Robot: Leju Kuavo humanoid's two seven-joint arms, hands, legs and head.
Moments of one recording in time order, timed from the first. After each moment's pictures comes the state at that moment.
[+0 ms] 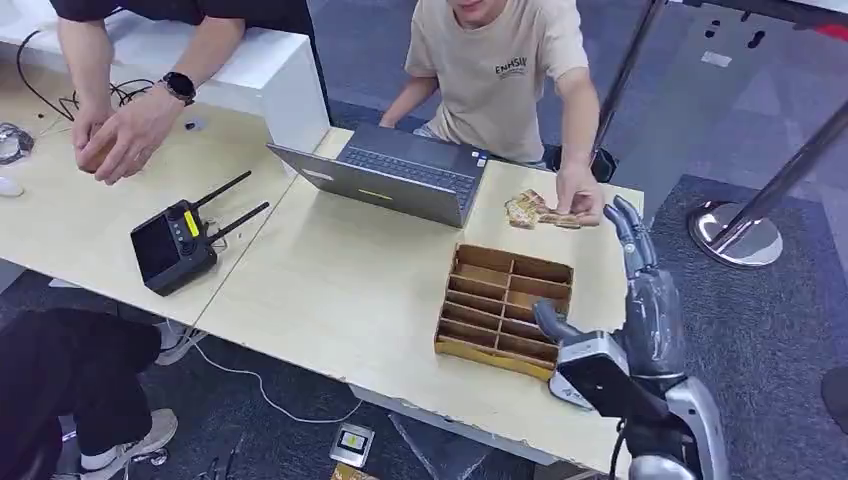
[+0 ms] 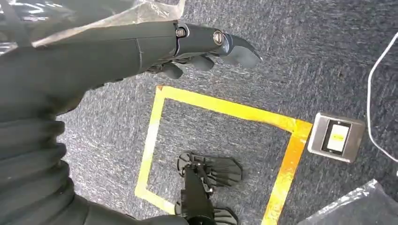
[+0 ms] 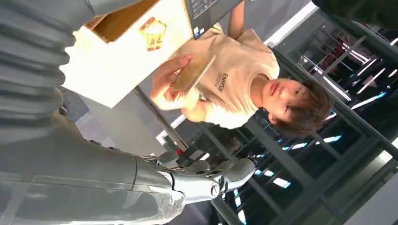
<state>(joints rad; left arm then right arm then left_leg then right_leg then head) -0.14 0.06 -0.81 -0.21 0.86 0.41 -0.13 -0.15 -0.34 0.43 -1.80 0.65 -0.38 -0.01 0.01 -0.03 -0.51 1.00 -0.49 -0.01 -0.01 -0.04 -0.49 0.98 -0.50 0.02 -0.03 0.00</state>
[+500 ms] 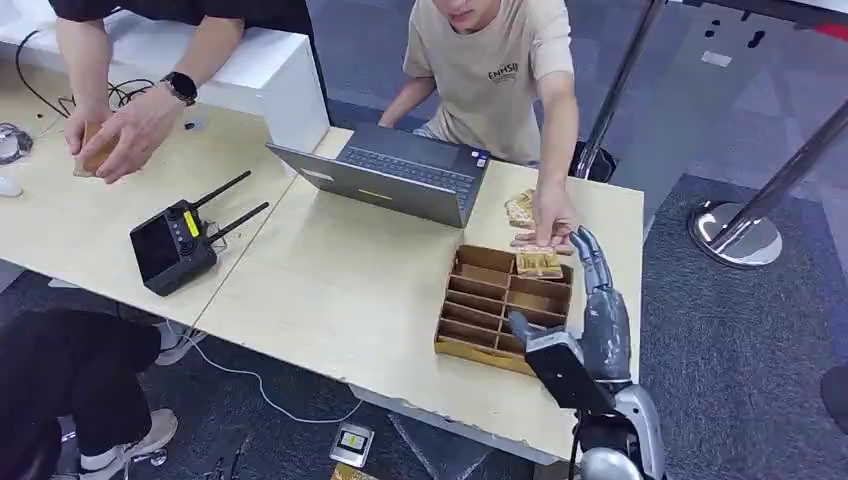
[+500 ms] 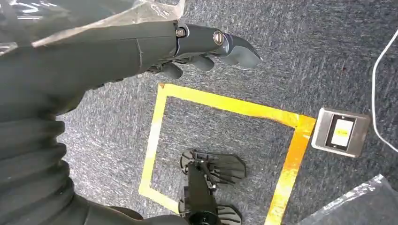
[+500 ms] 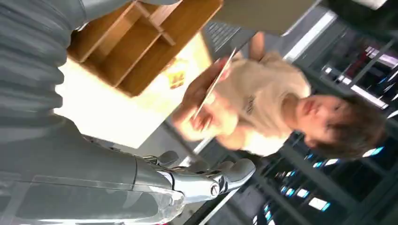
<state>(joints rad) -0.14 0.05 -0.82 -0.21 0.85 0.41 -0.11 -0.15 -0.25 0.51 -1.54 0.57 -0.57 -0.06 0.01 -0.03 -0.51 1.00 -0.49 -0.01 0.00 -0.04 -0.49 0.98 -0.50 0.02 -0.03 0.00</state>
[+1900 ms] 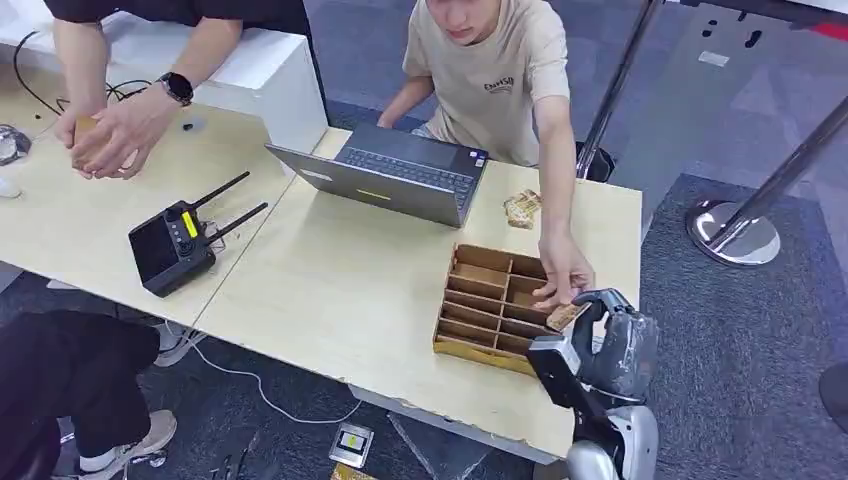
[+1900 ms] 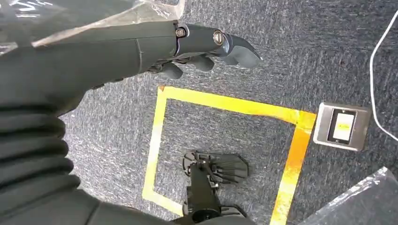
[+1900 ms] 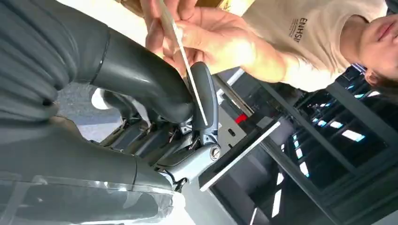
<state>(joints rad) -0.15 0.04 -0.83 -0.21 0.83 0.41 -0.10 -0.05 0.00 0.18 -1.33 0.86 -0.69 -0.25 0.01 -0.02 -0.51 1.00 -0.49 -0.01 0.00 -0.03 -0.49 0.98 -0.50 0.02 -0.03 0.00</state>
